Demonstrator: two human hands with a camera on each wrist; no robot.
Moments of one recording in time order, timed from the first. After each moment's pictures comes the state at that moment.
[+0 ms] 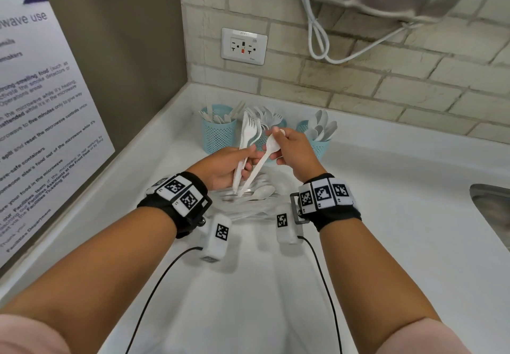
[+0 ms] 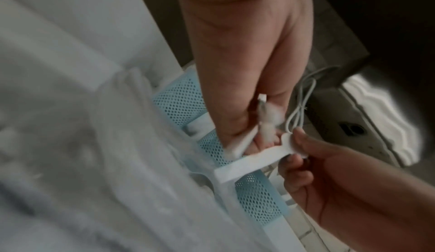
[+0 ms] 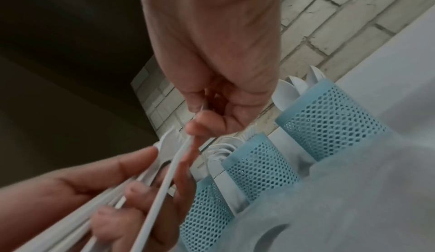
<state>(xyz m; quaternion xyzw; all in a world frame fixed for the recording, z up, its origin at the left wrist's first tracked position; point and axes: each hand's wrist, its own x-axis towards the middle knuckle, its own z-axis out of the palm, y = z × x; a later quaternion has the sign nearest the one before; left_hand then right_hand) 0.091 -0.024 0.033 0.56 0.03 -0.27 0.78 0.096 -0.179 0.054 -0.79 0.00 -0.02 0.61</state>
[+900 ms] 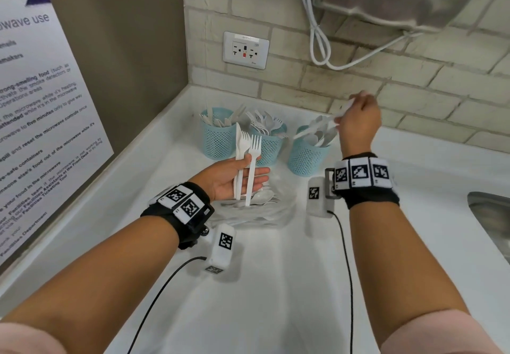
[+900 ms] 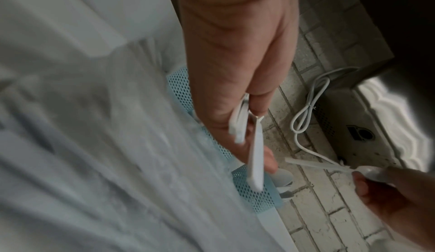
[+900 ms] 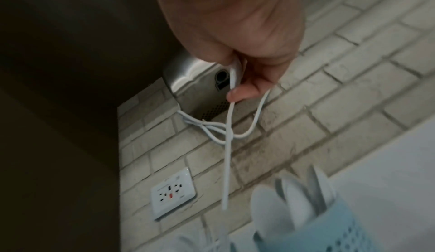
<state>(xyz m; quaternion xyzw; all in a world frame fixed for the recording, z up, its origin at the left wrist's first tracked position) 0.082 -0.026 0.028 0.48 0.08 -0.30 0.82 0.134 -0.254 0.105 -0.77 0.16 -0.36 0.50</state>
